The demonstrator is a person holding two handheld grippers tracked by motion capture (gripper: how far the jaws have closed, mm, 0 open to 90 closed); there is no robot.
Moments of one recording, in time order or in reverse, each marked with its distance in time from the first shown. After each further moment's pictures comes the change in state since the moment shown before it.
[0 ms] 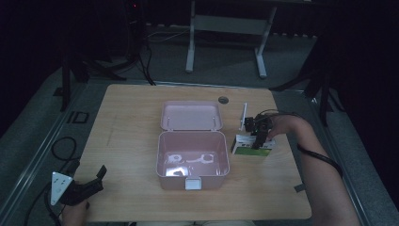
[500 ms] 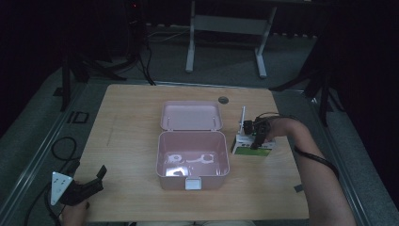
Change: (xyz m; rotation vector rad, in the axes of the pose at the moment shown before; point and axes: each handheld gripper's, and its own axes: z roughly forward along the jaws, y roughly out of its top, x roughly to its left) left arm 0.000 0.000 0.000 0.002 -0.001 0.000; right arm -0.002 0.000 0.017 0.020 0.011 0.002
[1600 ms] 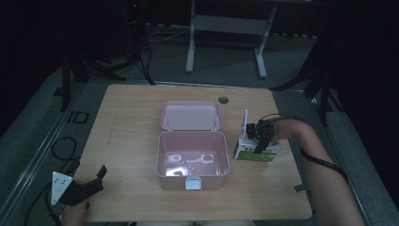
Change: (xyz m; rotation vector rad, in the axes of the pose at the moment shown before) left arm 0.000 0.000 0.000 0.003 0.001 0.003; right arm 0.025 -0.004 -0.019 0.019 0.028 -0.052
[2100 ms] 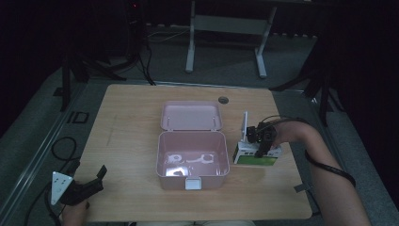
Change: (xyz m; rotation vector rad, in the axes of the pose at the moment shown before) left arm 0.000 0.000 0.000 0.000 -0.001 -0.002; right arm 0.029 0.006 -0.021 -0.007 0.013 -0.032
